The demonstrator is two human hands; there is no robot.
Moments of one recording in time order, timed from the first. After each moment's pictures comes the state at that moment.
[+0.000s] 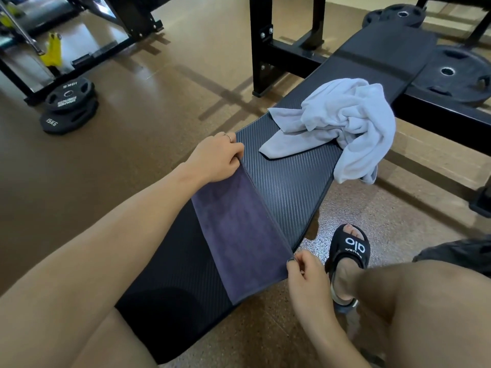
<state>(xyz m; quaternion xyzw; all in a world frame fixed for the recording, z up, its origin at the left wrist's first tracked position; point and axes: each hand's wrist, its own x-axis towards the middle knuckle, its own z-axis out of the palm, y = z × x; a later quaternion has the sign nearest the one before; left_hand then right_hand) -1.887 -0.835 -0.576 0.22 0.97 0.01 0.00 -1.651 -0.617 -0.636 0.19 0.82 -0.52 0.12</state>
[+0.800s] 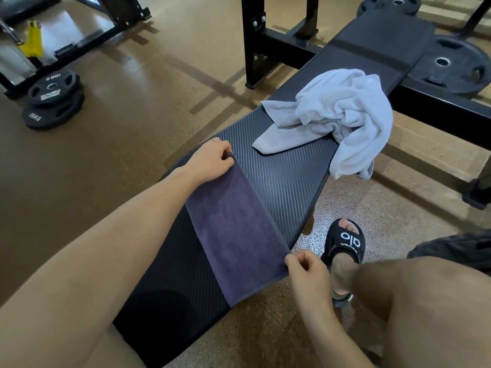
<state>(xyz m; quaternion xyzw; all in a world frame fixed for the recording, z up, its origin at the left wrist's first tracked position) -1.899 -0.836 -0.612 0.09 0.98 0.17 0.08 -1.660 -0.614 -0.648 0.28 0.76 -0.58 0.11</state>
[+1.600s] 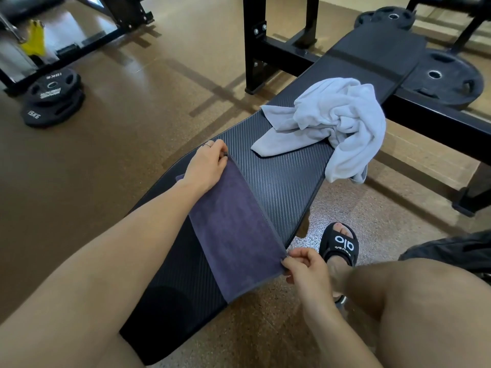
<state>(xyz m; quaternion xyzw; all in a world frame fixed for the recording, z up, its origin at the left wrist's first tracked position) -1.879 -0.839 -0.629 0.05 0.97 0.22 -0.01 -1.665 -0.600 -0.644 0.31 0.66 -0.67 0.15</state>
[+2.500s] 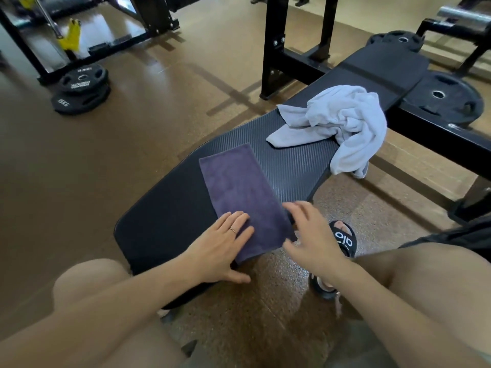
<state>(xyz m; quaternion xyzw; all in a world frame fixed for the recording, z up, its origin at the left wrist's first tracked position) -1.643 -0.824 -0.615 0.30 0.94 -0.10 0.12 -1.672 -0.573 -0.615 -0.19 0.94 -0.27 0.05</state>
